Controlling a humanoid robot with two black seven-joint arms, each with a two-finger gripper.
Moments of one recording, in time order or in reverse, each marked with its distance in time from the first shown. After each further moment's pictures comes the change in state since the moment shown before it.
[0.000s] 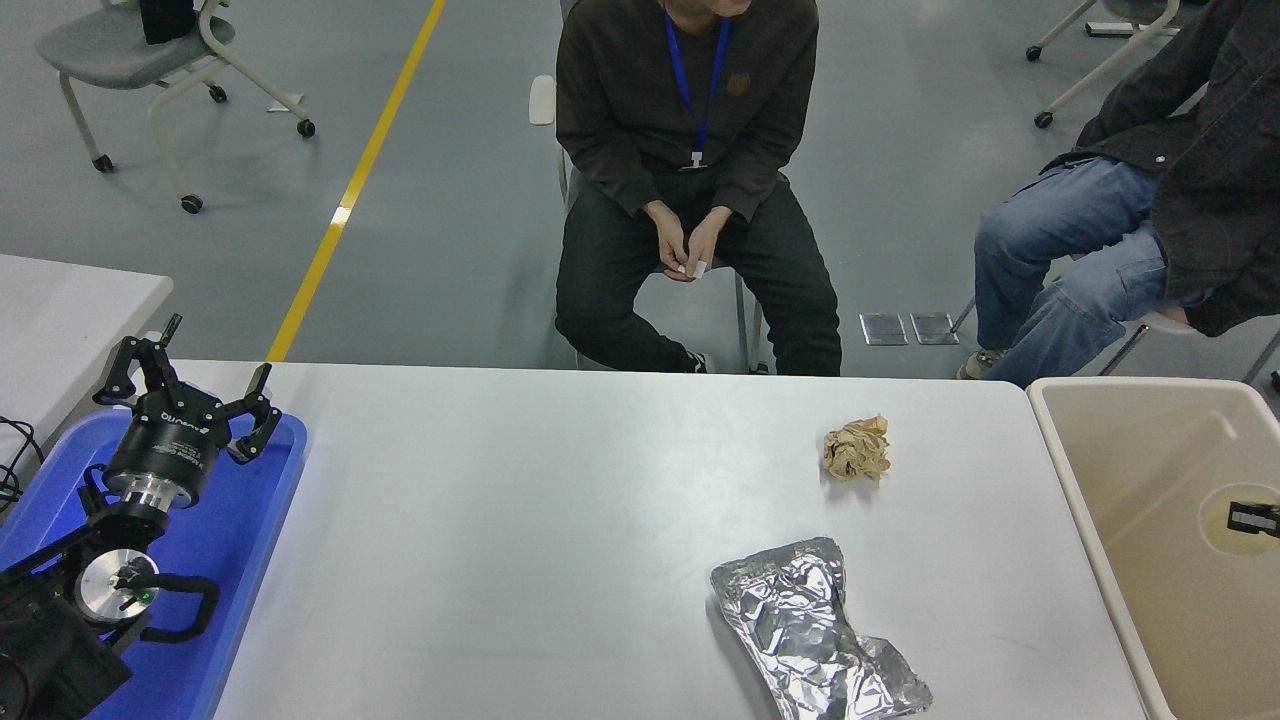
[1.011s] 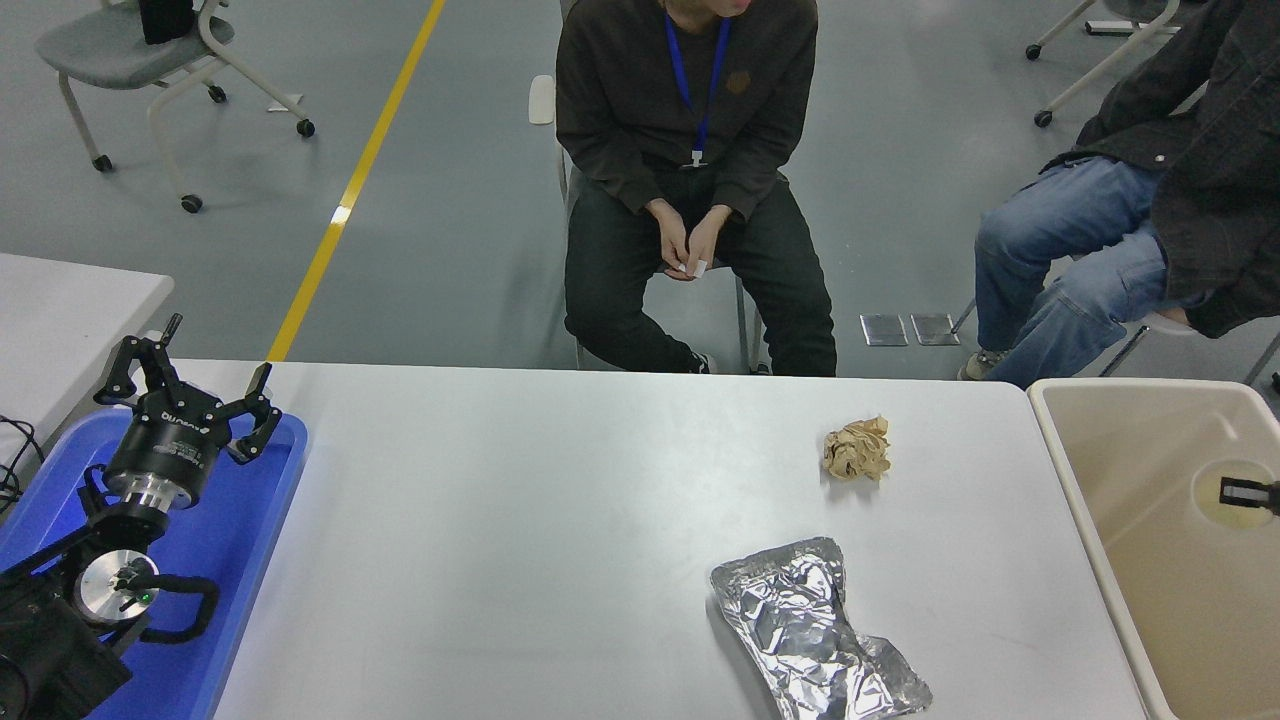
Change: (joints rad) left arm 0.000 0.000 0.000 0.000 0.000 0.000 0.001; right arm 0.079 -0.072 0.013 0.105 -0.085 0.124 0.002
